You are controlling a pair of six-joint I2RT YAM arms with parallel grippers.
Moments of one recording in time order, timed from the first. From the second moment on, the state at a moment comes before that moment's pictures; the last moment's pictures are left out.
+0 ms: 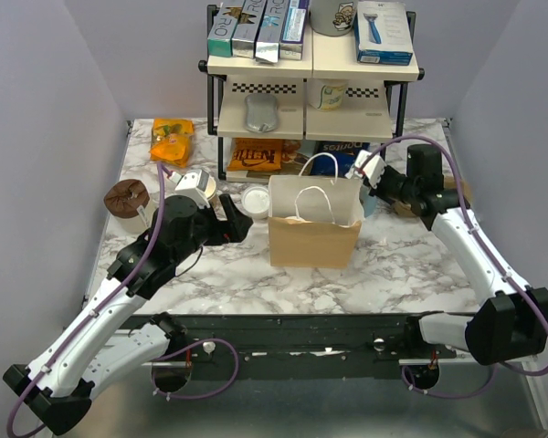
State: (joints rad) left arm -0.64 0.77 0.92 -0.57 -0.10 -0.61; right arm 0.18 1.26 1.05 -0.41 -0.43 -0.92
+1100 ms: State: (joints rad) left arm -0.64 0.76 0.92 -0.54 -0.07 -0.61; right arm 0.18 0.78 1.41 -0.42 -0.28 -0.37
